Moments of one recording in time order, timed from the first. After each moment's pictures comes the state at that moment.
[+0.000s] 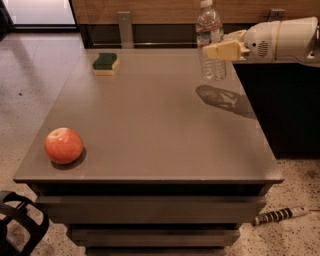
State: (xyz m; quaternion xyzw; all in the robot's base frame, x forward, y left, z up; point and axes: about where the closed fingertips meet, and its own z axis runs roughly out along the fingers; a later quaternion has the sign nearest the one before) arm 0.677 -0.158 0.966 -0.38 0.71 0.29 0.52
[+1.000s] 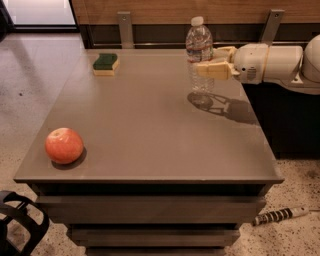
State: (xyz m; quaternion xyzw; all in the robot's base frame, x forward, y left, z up) arm 0.657 -0.134 0.936 -0.43 0.64 0.31 0.56
